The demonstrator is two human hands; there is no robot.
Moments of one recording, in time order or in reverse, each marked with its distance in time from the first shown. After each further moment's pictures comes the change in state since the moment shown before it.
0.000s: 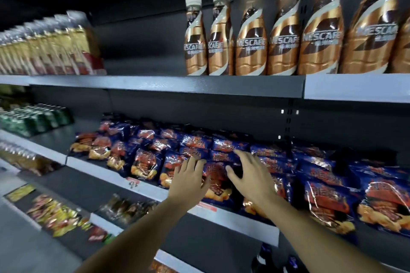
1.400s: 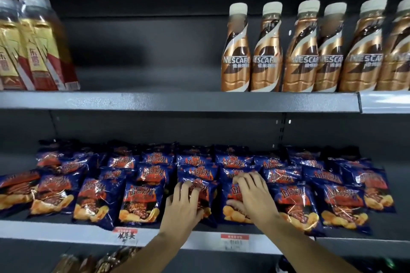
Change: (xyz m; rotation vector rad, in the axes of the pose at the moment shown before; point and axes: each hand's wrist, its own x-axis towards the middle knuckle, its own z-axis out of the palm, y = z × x) left_hand 0.023 -0.128 0.061 -0.060 0.017 0.293; right_hand 0.022 -0.036 0.087 -0.483 0.201 -0.026
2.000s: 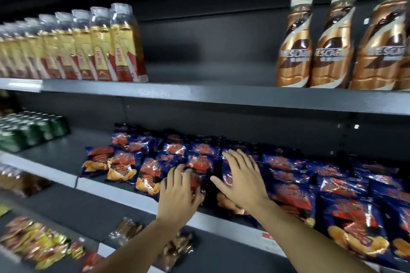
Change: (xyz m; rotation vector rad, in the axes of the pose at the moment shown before) left_hand -0.049 -0.077 -0.056 0.077 0.097 -0.352; right_hand 0.069 -0.125 -0.014 0.270 -0.097 -0.079
